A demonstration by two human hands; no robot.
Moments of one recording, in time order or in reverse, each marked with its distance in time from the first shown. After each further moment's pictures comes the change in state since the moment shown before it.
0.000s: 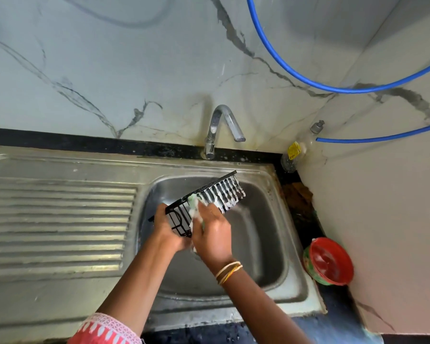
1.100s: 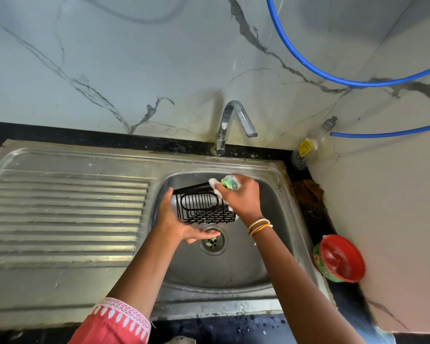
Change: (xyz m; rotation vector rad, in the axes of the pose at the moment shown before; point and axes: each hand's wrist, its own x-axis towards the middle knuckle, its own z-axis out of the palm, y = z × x) left_hand -0.019 0.014 -0.005 -0.042 0.018 -0.160; right_hand 0.067 0.013 -0.032 0.208 -0.098 0.286
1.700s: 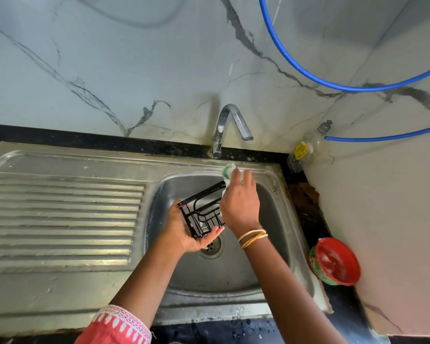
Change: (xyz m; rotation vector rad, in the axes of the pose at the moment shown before) left_hand 0.014 -0.016 -0.003 0.191 -0.107 -0.060; right_hand -0.009 0.001 -0.002 -0.459 0.130 -0.146
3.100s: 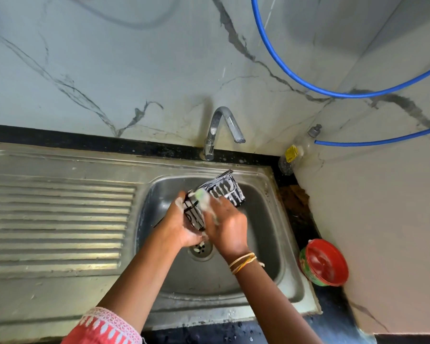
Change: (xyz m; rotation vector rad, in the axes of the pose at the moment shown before) left_hand -0.012 -0.001 0.025 0.090 -0.084 0.154; right_hand -0.045 0.008 0.006 0.125 0.213 -0.377
